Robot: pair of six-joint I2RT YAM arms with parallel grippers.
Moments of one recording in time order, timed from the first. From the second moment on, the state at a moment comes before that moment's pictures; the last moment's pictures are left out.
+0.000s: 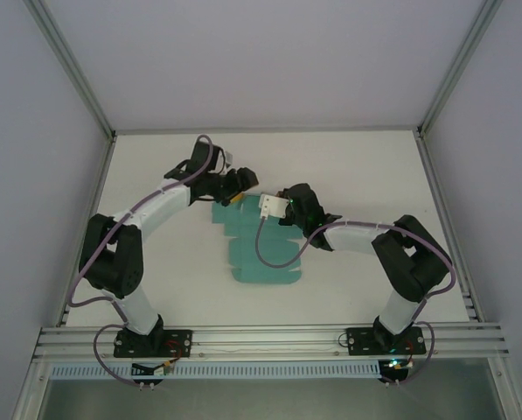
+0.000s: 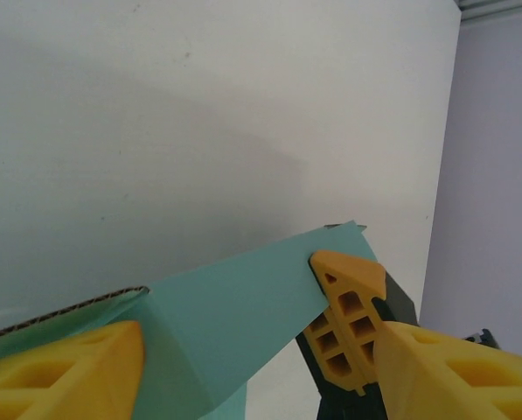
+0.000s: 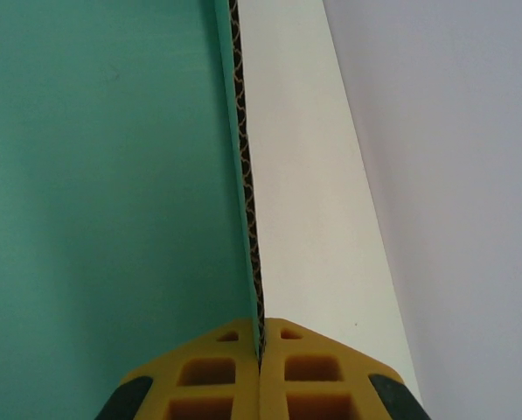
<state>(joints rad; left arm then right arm) -0.39 1.72 1.29 -0.40 0.47 -0.82 0.68 1.71 0.86 0.35 0.17 -1.00</state>
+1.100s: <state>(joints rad) -0.45 1.65 1.19 -0.28 0.37 -0.94 0.74 1.65 0.81 0.37 0.27 -0.94</state>
